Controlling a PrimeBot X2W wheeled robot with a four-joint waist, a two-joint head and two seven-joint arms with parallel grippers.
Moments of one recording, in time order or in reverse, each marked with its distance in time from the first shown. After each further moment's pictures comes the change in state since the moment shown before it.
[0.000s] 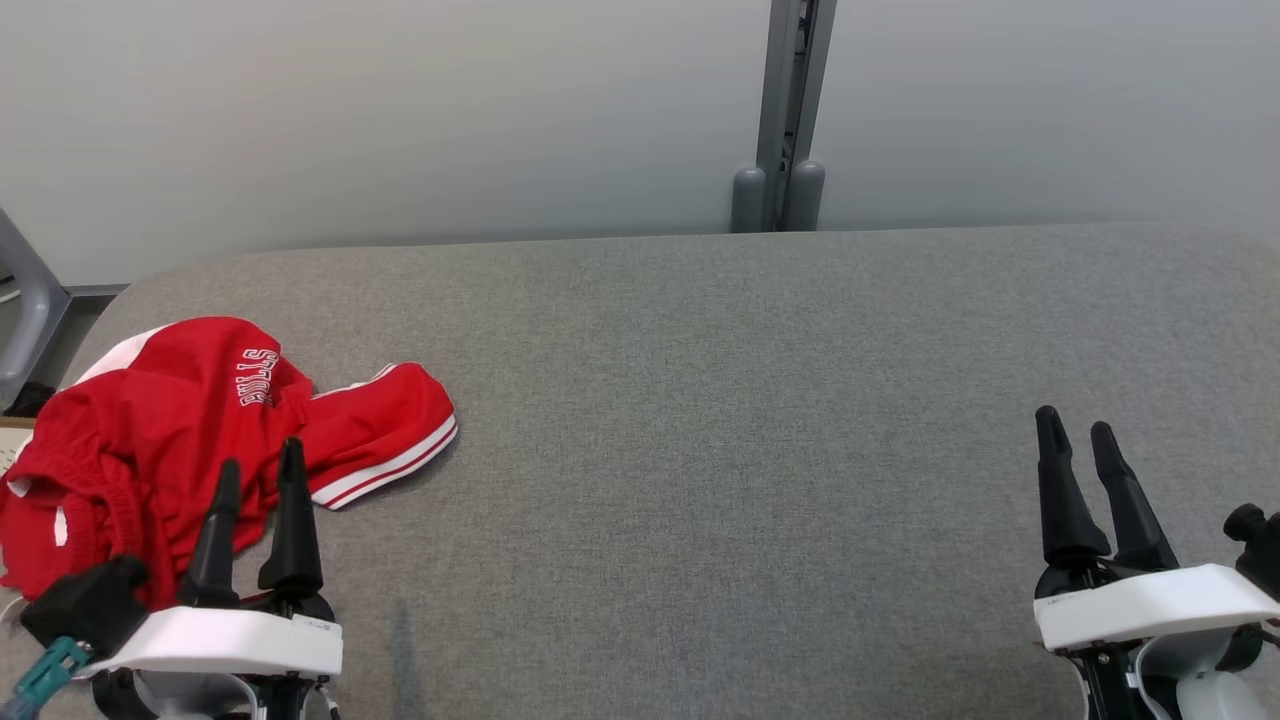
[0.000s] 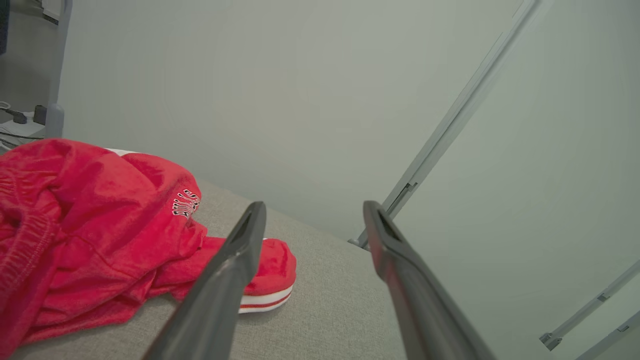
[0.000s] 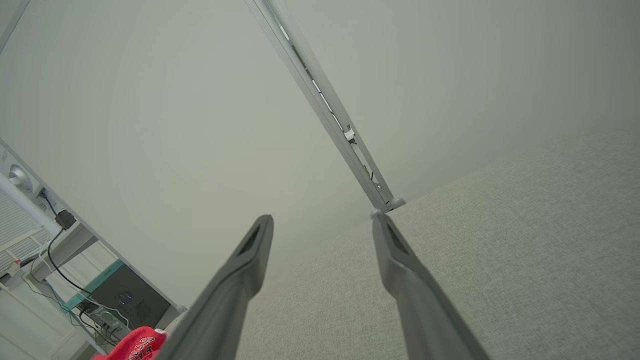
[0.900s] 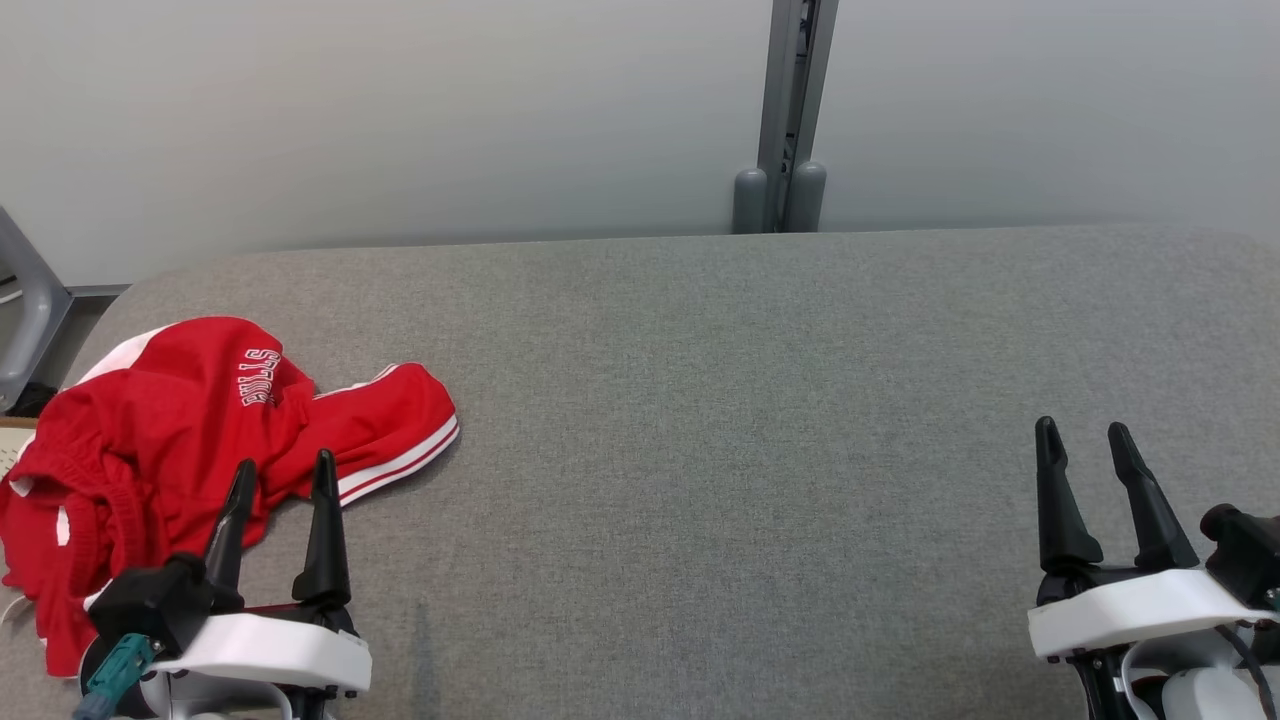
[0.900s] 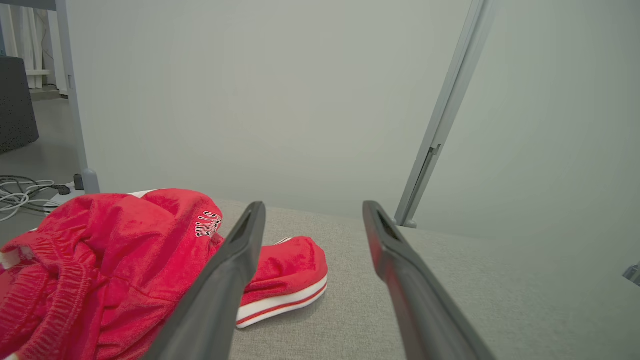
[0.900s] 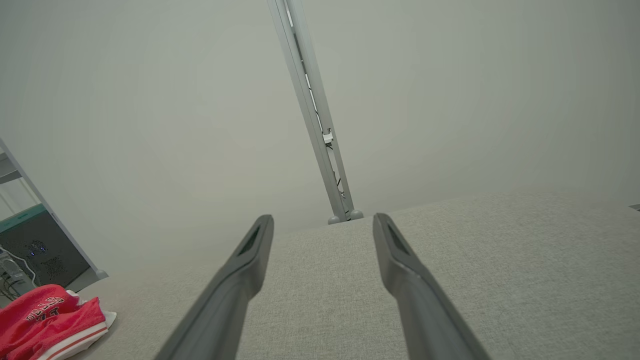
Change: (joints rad) left arm 0.005 0.002 -0.032 0.021 0.311 0.039 -0.067; right arm -0.022 -0.003 -0.030 0.081 -0.308 0.000 -0.067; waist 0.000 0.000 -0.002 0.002
